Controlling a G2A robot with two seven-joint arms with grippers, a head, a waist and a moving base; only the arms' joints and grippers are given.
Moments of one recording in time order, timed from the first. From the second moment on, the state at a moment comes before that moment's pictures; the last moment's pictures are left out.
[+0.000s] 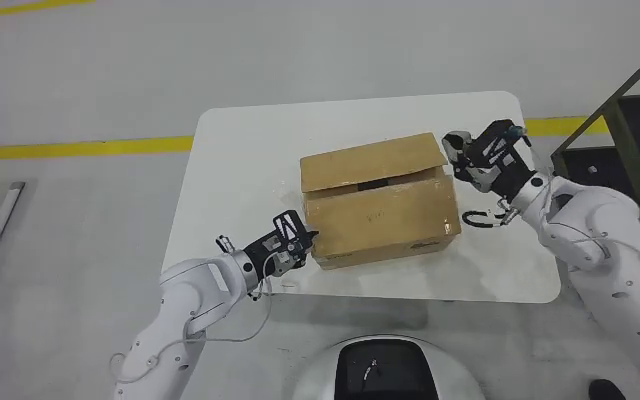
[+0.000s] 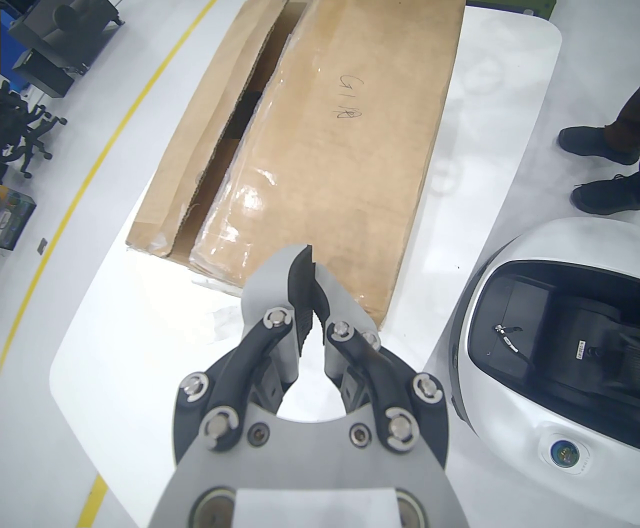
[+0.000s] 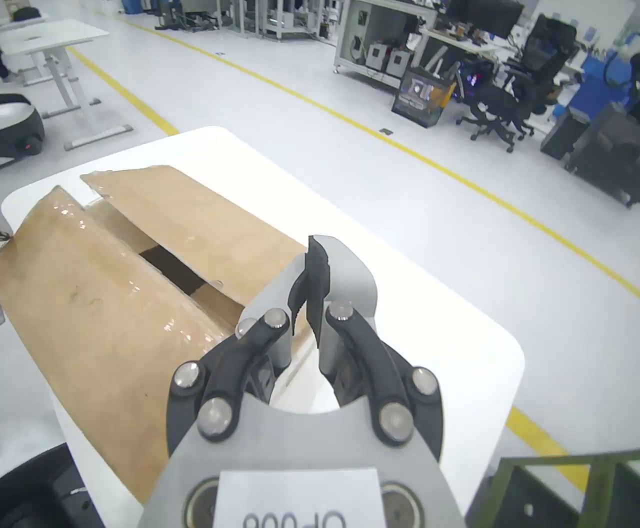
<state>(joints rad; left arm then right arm) 1.08 -0.95 -1.22 -1.92 1.25 -0.70 -0.48 -1.02 -1.00 1.31 -1.75 -1.12 -0.39 0.25</state>
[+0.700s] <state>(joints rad) 1.06 -0.95 -1.23 -1.88 1.26 -0.66 -0.52 -0.89 -1.08 1.03 -1.53 -1.29 -0.26 0.14</state>
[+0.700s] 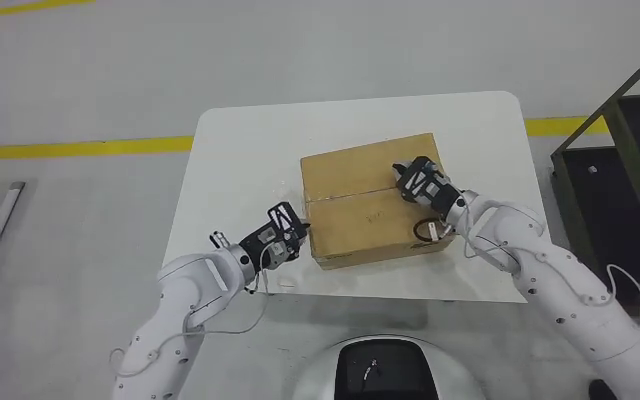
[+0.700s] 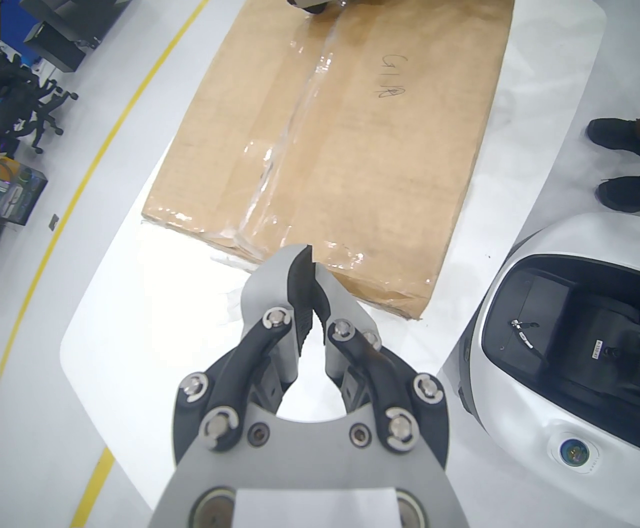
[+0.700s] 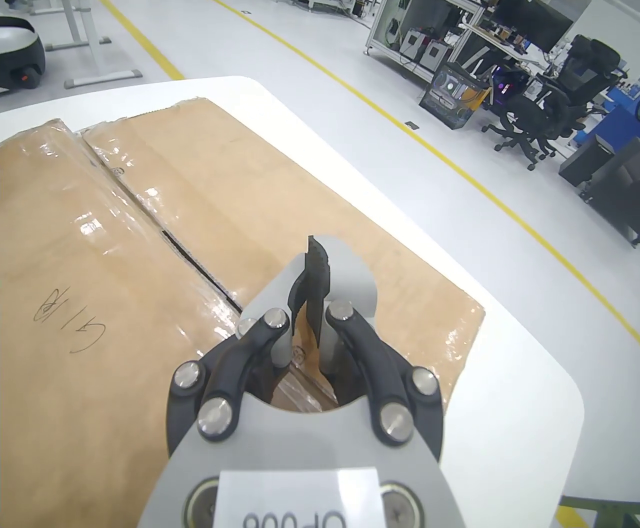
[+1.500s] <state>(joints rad) 1.13 -0.94 -1.30 -1.89 1.37 -0.52 -0.60 -0.90 -1.11 1.04 -1.52 -1.30 -0.24 0.16</state>
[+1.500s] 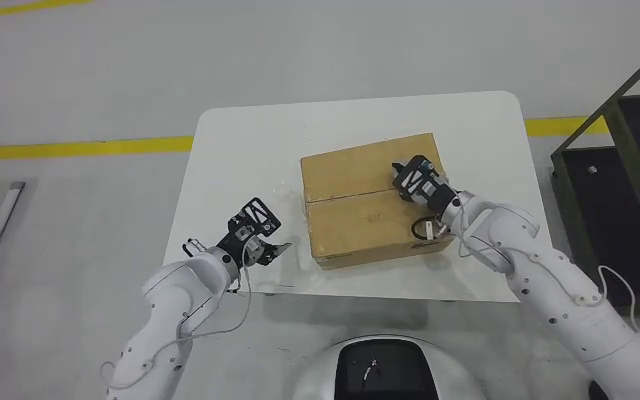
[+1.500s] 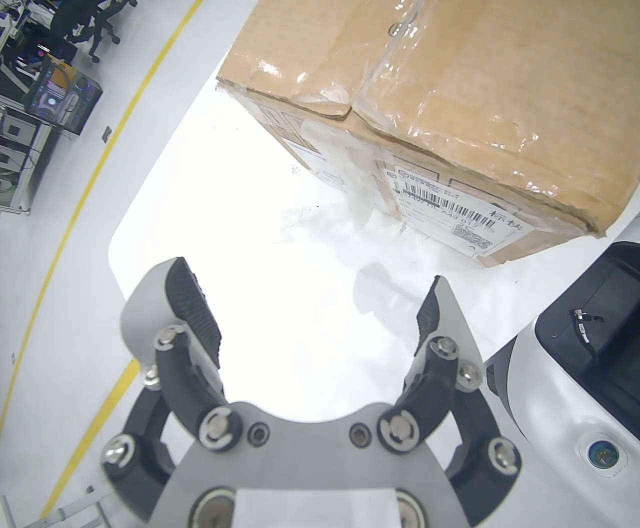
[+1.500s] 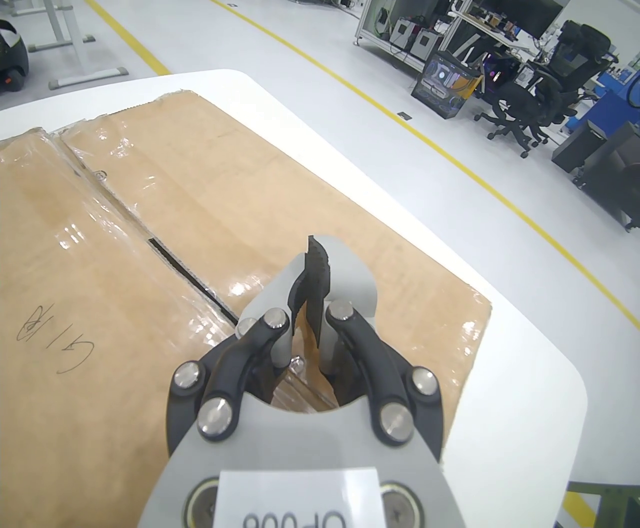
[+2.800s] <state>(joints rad) 0.95 -1.07 -1.08 -1.56 1.40 0.01 -0.30 -0.91 -1.14 1.08 -1.51 -1.33 -0.30 0.18</state>
